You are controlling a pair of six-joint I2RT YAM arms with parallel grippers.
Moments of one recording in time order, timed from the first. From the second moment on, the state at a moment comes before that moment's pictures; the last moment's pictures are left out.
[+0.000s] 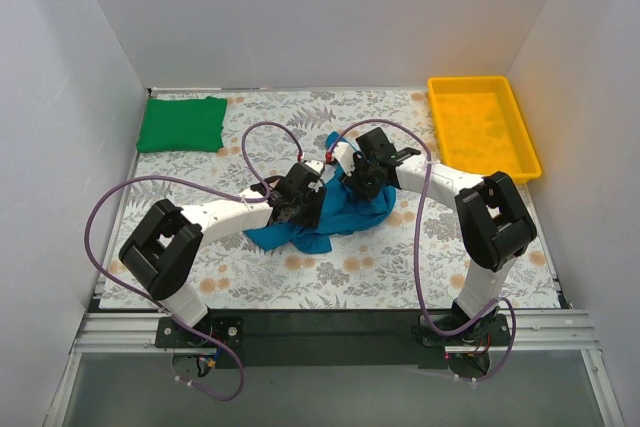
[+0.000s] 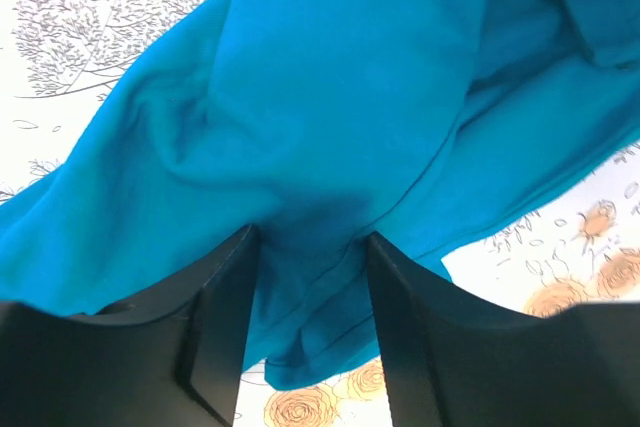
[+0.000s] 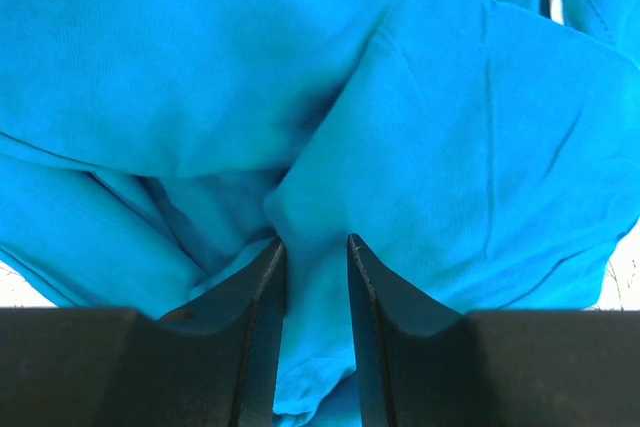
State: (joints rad) left arm -0.76 1.63 0.96 -0.29 -0.10 -0.39; right arm 0.59 1.79 1.19 -0.42 -0.20 -0.50
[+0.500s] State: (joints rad) left arm -0.77 1.62 0.96 -0.29 -0.12 -0.39; right arm 0.58 1.79 1.19 -0.41 -0.21 -0.50
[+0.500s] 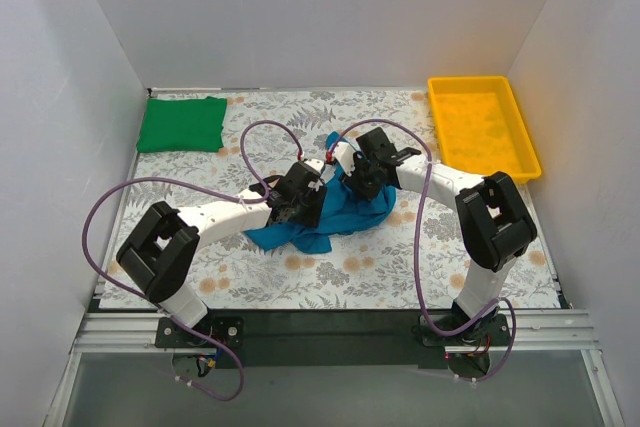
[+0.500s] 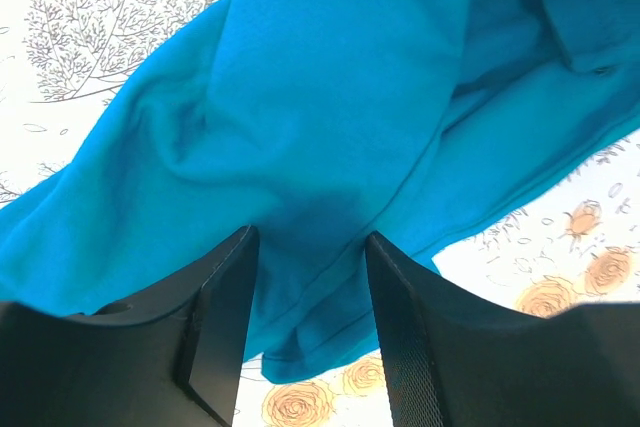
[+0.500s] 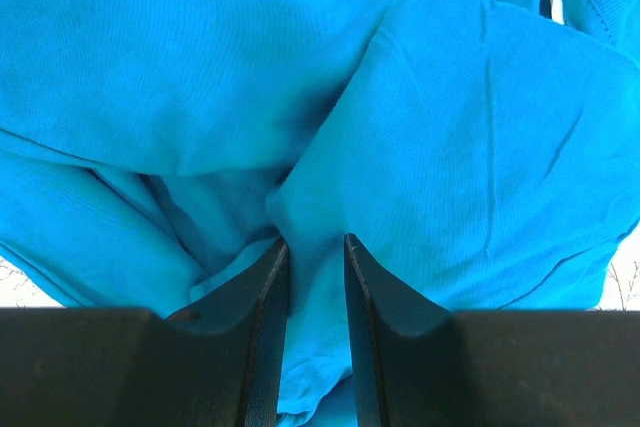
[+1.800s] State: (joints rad) left arm -0.68 1.46 1.00 -0.29 -0.15 -0.38; right arm 0.44 1.51 1.06 -0.42 -0.30 -0.50
